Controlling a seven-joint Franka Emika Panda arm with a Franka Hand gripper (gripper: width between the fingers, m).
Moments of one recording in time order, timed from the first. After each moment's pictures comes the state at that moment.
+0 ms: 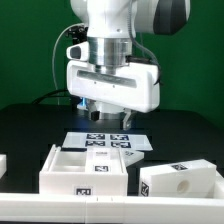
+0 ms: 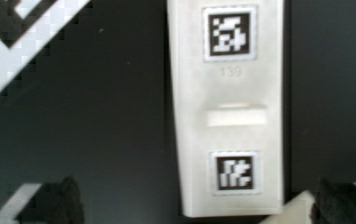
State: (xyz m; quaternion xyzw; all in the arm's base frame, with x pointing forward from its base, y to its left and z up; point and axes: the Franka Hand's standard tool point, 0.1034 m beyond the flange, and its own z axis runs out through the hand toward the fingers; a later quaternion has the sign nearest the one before) arm 0.452 -0.024 0.072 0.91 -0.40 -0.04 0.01
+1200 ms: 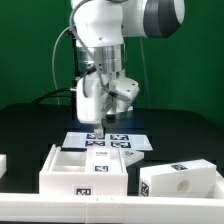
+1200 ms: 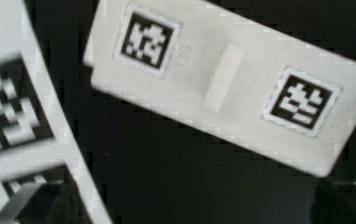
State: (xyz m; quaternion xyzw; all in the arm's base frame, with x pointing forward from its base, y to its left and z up) arm 0.441 -0.024 0.060 0.54 -0.84 -0.07 0.01
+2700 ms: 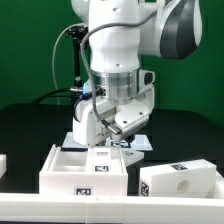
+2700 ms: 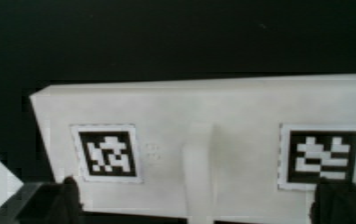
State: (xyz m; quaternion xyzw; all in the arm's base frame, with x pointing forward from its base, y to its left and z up) arm 0.457 -0.004 0.025 0.39 -0.92 -0.07 0.06
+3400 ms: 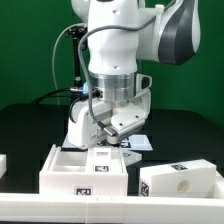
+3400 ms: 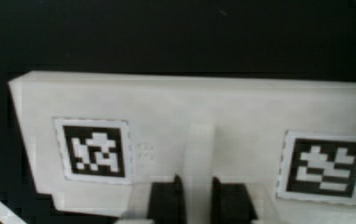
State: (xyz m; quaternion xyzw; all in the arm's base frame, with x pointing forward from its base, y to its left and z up) arm 0.462 -0.013 0.020 0.39 -0.92 -0.05 0.05
